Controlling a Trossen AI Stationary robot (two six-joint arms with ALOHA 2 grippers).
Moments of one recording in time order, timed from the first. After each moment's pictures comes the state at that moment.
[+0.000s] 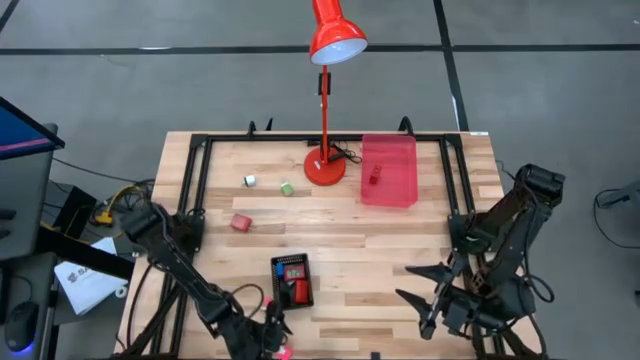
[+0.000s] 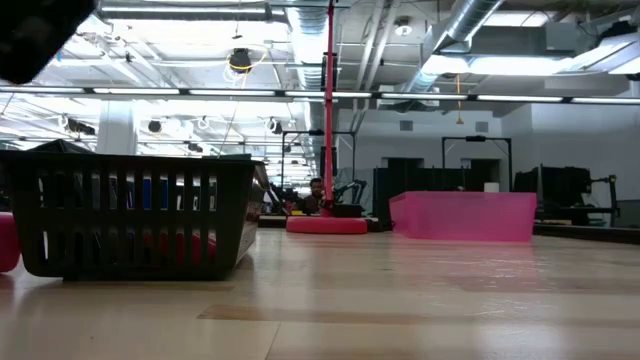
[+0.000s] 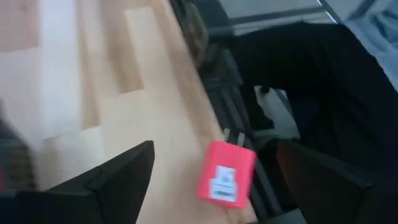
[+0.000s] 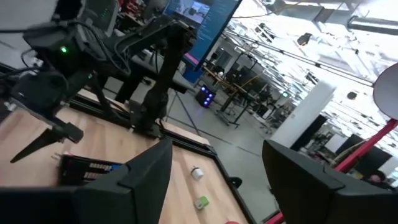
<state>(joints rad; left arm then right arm) -0.88 1.87 1.07 0.04 -0.34 -0.45 1.12 1.45 0.90 0.93 1.47 -0.93</state>
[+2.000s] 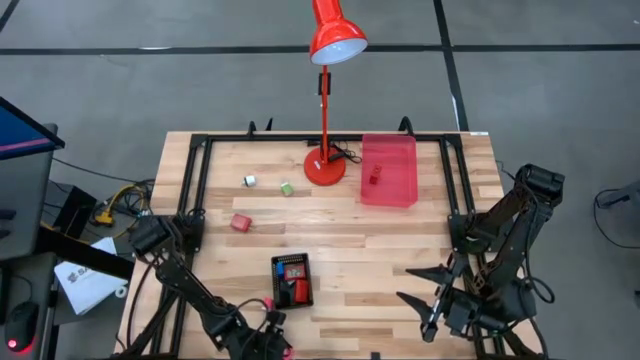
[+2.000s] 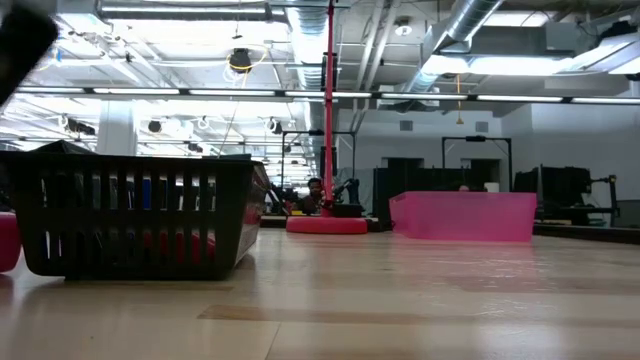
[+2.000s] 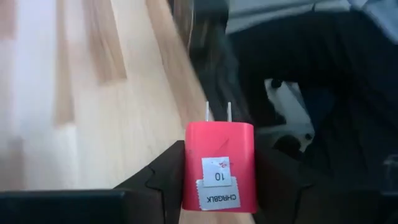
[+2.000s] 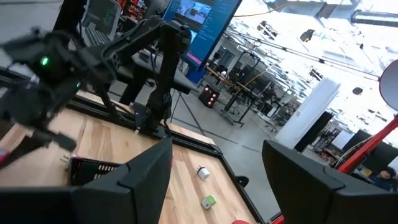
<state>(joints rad) -0.91 1.99 1.13 0.05 -0.40 -0.45 1.13 1.45 0.90 0.89 1.47 -0.86</state>
